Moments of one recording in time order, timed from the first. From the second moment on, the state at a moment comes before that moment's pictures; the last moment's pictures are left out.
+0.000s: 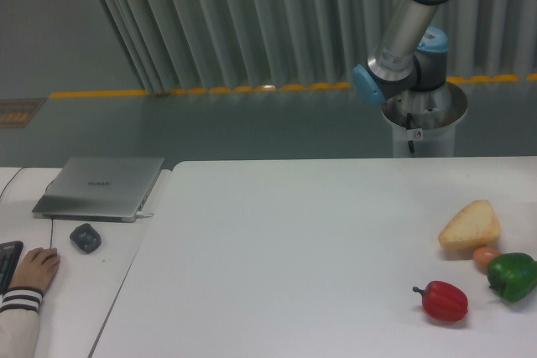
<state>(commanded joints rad) 2.82 -2.04 -1.46 -1.19 1.90 1.89</state>
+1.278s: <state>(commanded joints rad) 2.78 -2.01 -1.29 -1.33 1.46 1.13</state>
